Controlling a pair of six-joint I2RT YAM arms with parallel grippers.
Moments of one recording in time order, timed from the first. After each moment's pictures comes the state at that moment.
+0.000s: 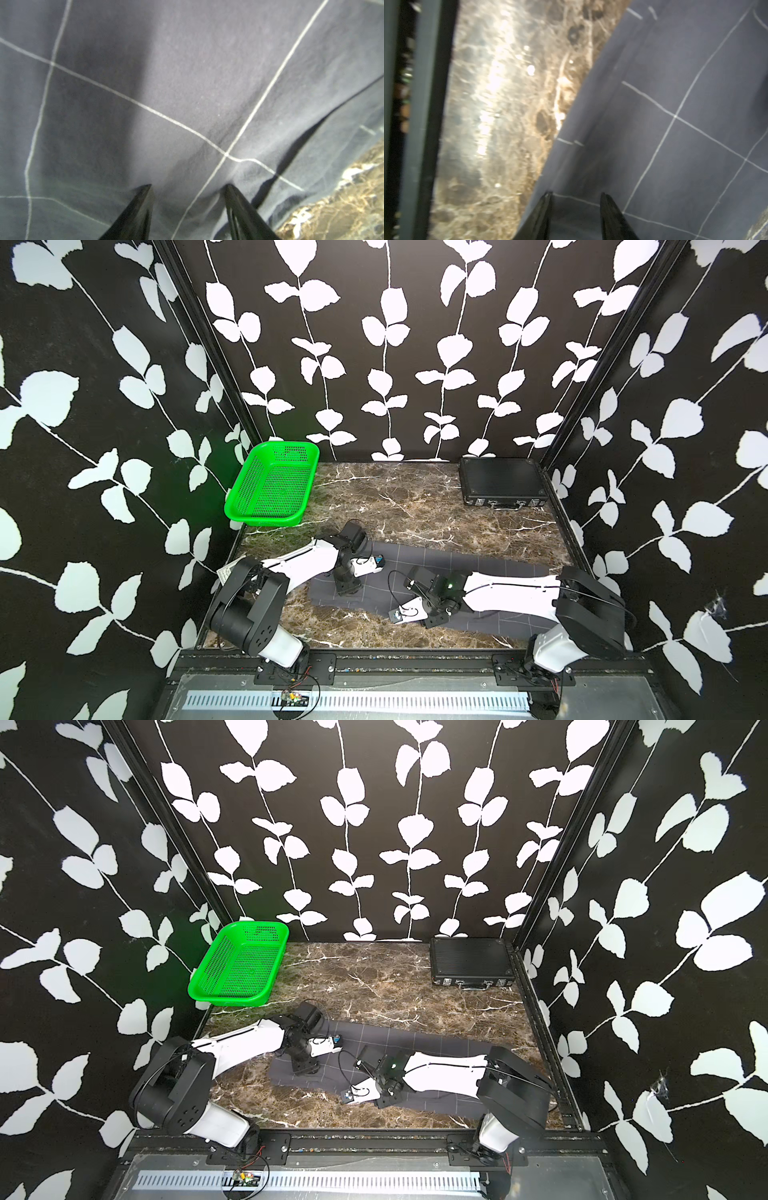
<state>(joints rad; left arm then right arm) -0.51 1.52 0.81 -0.73 0.04 0.78 1.13 1.57 0.85 -0.54 -0.07 -0.78</state>
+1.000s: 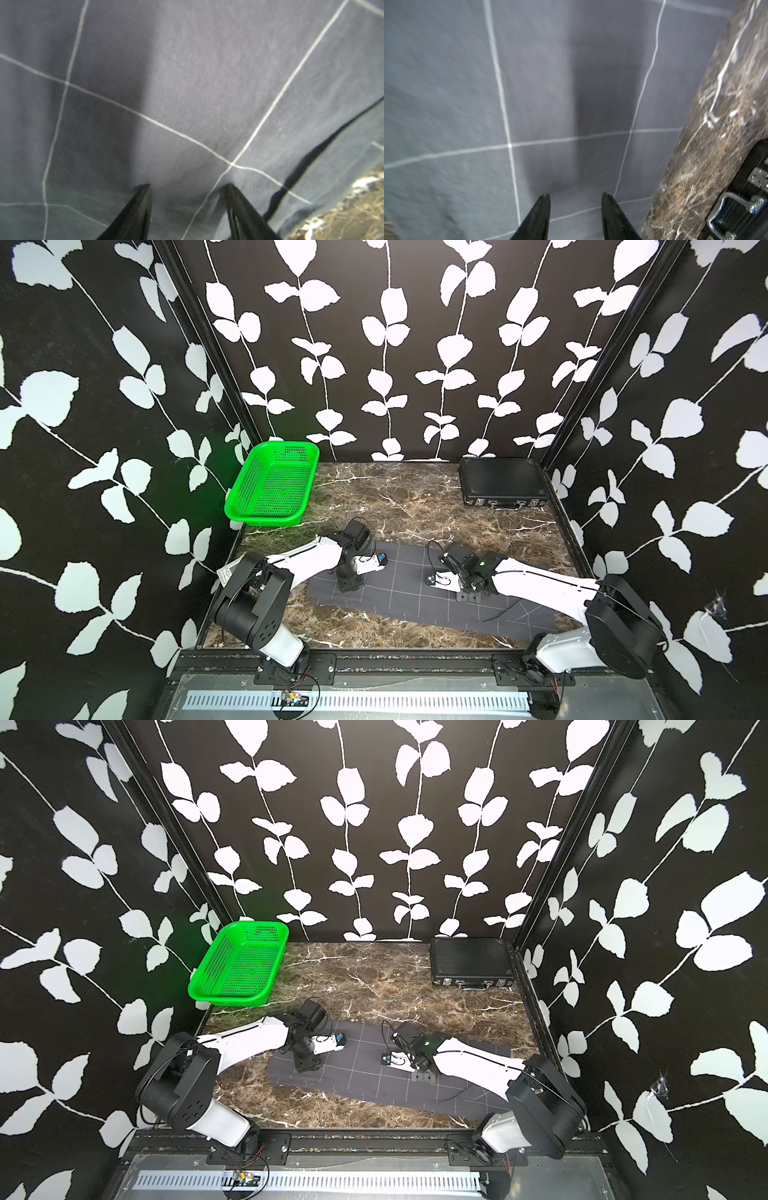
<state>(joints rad) -0.52 1.55 0.85 -0.73 0.00 0.79 0.78 1.43 0.78 -0.71 0.22 -0.73</state>
